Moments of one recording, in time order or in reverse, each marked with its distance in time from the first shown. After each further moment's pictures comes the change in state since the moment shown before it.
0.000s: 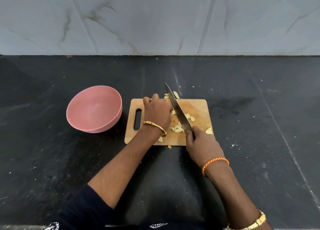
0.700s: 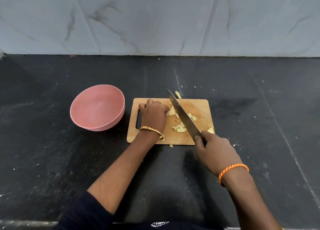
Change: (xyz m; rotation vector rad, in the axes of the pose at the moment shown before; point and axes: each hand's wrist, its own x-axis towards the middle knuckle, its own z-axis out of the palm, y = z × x) left_hand -0.014 -0.012 0.002 -0.203 0.024 -0.112; right_hand -0.029 -0.002 -0.033 -0.026 -0.083 0.027
